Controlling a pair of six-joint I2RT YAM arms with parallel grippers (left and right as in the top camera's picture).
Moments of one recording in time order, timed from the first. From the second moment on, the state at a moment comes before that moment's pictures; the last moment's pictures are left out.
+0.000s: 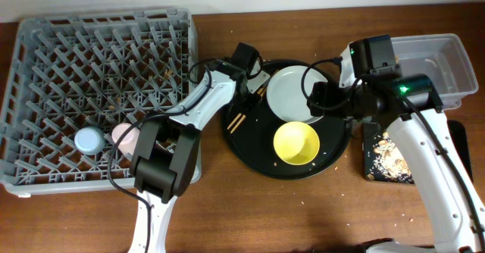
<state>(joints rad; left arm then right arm) -0.49 2.29 1.81 -0.84 0.11 0.22 0.17 1.45 1.45 -1.11 -0.19 0.32</state>
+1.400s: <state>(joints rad) -0.13 2.08 1.88 -1.17 0.07 -0.12 0.17 1.46 1.45 -1.12 -0.18 0.32</state>
